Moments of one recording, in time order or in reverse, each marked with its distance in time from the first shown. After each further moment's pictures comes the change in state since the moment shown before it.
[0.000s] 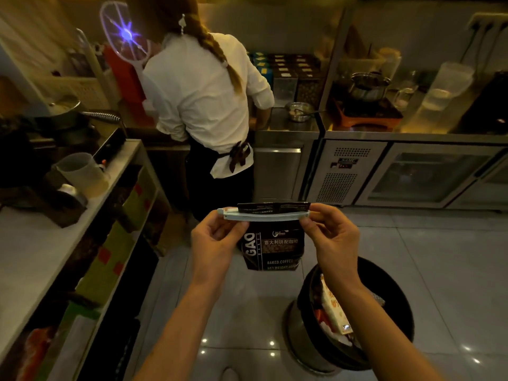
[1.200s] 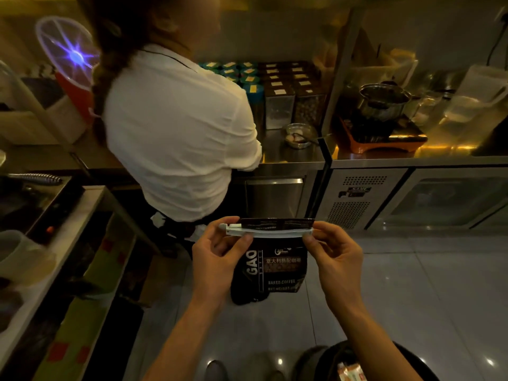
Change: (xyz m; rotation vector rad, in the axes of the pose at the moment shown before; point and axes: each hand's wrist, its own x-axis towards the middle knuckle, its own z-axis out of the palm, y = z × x) left_hand 0.262 -0.032 0.090 0.068 0.003 -0.061; right_hand 0.255 0.075 0.030 0.086 0.076 0.099
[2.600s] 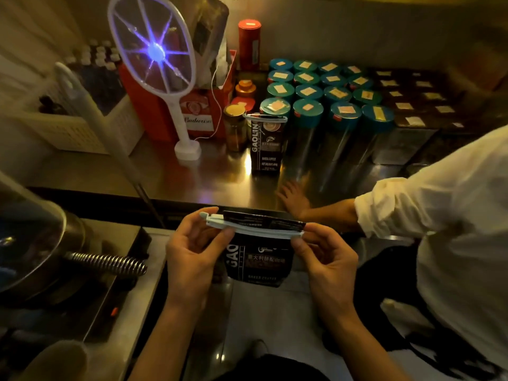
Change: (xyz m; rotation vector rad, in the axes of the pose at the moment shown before) left_hand 0.371 0.031 -0.293 -0.059 0.186 -0.008; right_hand 0.197 0.051 0.438 0.026 -0.114 0.005
